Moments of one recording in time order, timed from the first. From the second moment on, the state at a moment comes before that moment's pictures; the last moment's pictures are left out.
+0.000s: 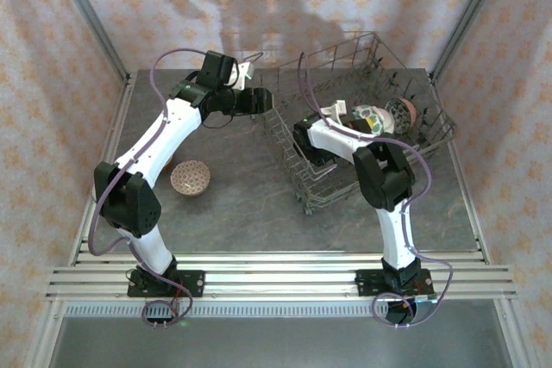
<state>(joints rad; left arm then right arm) -0.33 1.74 1.69 -0.73 0.39 -0.43 0.60 2.10 1.57 -1.72 1.55 1.17</state>
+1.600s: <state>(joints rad) -0.36 1.74 1.68 -0.73 0.39 -0.44 0.58 2.16 1.62 -1.72 1.55 1.08</state>
